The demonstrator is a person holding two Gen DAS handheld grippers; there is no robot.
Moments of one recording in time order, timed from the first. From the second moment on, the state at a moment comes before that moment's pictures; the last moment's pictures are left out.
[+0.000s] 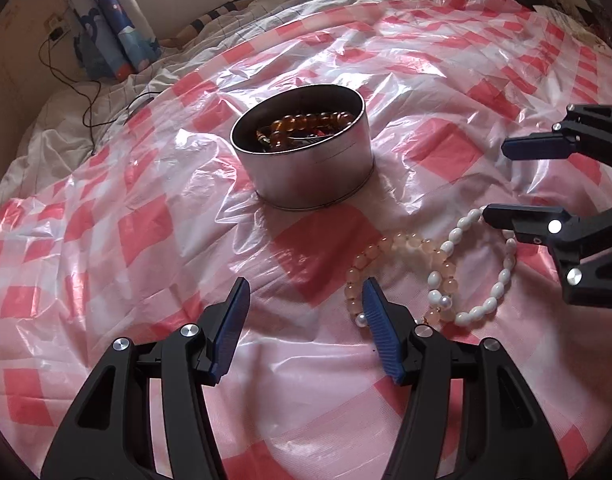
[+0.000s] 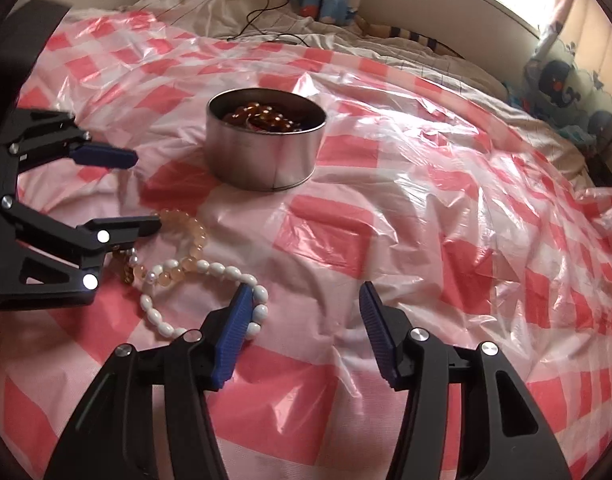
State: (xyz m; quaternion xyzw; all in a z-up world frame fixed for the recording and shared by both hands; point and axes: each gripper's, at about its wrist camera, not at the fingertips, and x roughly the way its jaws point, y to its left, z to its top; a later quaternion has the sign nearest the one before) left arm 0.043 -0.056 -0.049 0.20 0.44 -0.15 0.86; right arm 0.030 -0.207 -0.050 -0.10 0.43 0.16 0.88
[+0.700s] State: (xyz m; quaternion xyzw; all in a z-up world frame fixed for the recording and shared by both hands) left arm 0.047 -0.040 -0.059 0.08 0.45 -0.24 0.86; right arm 0.032 -0.197 -0.055 -0.08 0.44 0.21 0.87
